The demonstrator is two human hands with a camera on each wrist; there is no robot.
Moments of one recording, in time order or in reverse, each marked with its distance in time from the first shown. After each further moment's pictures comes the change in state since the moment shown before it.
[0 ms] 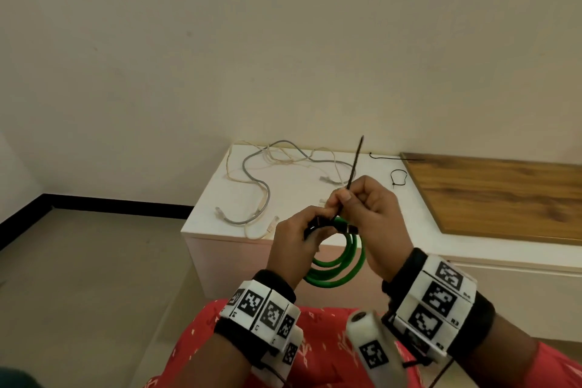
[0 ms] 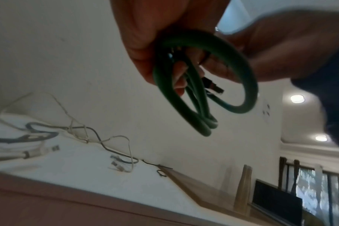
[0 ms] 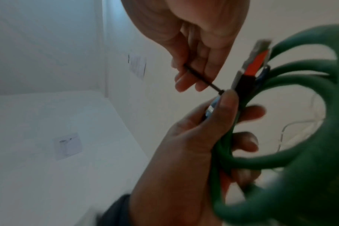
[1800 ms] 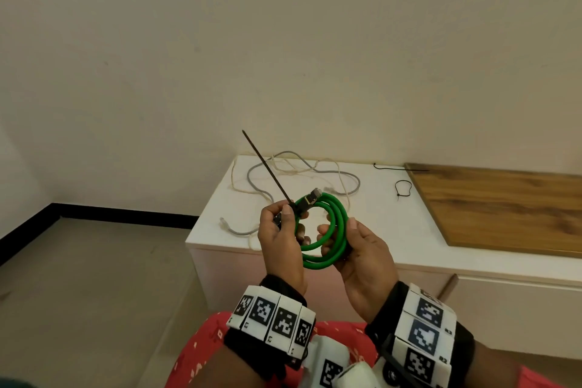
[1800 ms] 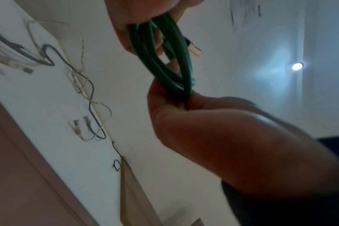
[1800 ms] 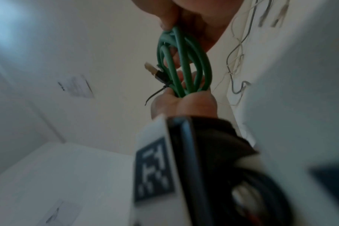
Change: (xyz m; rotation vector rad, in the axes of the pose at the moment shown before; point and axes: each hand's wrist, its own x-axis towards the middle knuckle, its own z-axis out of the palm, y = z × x) left_hand 0.008 0.021 0.003 -0.636 0.566 -0.277; right_hand -0.015 0.030 0.016 0.463 0.171 0.331
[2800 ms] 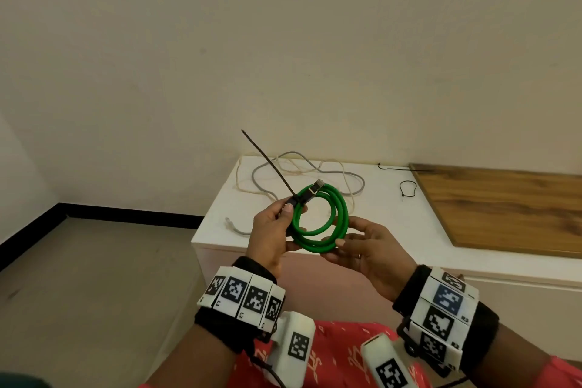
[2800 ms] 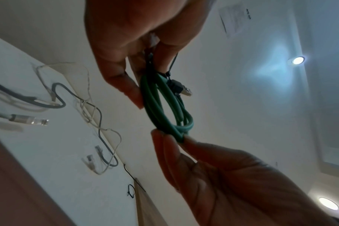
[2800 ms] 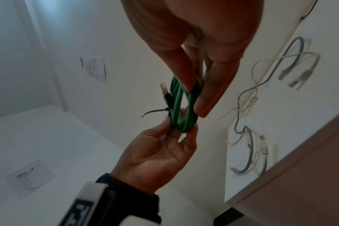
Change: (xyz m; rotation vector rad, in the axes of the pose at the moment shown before) left_hand 0.029 0.013 -0.024 0.314 -0.293 -0.166; right_hand 0.019 -0.019 -0.020 -0.336 -0.228 0.177
